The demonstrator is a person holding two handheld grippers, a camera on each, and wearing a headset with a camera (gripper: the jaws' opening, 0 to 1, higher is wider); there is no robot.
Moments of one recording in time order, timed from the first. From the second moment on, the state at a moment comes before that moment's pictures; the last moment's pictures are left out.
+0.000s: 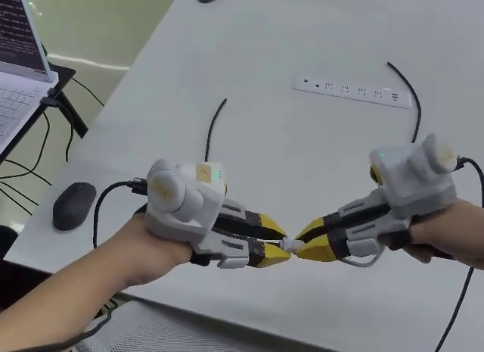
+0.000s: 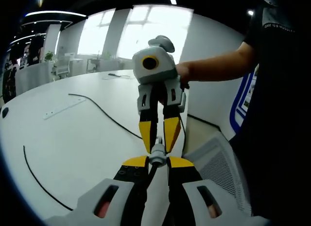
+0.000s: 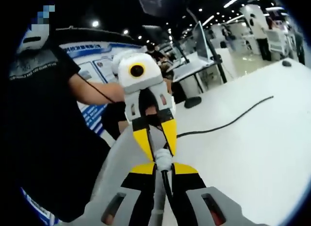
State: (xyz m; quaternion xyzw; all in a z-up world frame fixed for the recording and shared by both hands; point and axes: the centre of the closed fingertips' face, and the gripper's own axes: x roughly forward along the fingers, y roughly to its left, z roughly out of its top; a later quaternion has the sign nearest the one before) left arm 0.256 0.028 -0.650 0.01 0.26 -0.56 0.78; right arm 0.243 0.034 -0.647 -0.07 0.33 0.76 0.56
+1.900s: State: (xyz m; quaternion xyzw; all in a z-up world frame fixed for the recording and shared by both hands) left arm 0.251 0.017 -0.658 0.04 0.27 -0.57 0.78; right arm 0.246 0.013 -0.645 0.16 0.46 0.72 0.49
